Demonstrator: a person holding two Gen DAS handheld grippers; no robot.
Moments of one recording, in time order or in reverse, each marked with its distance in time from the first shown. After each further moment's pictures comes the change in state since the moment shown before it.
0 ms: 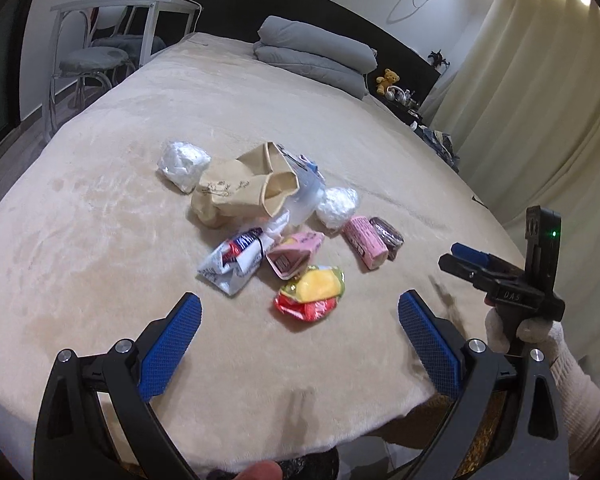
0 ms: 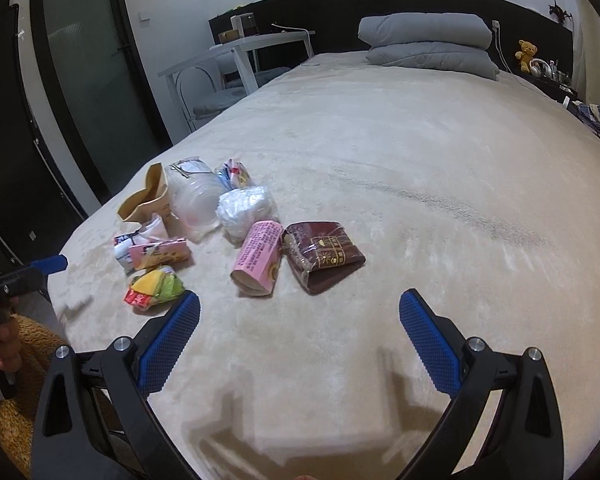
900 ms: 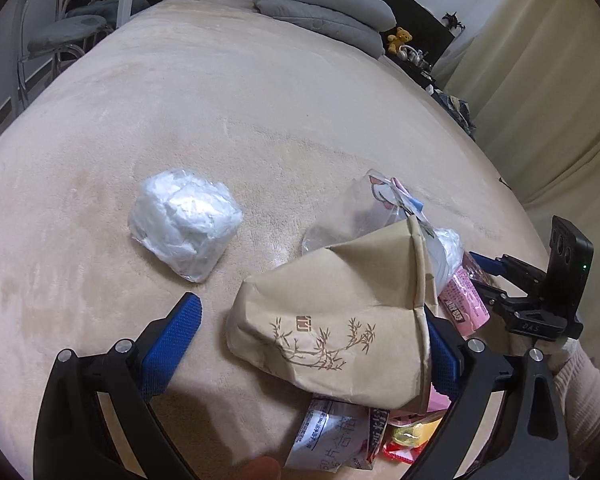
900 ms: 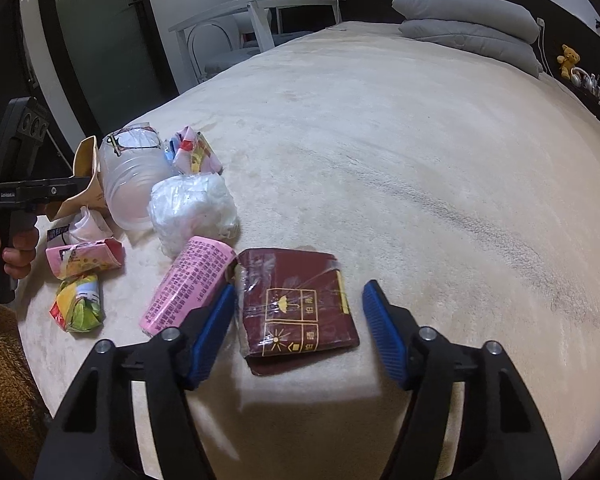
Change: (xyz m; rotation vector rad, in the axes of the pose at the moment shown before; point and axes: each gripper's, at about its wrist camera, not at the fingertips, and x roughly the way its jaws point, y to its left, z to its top) left arm 0.118 0.070 0.079 0.035 0.189 -0.030; right arm 0.091 -0.018 0.031 -0.124 0.109 0.052
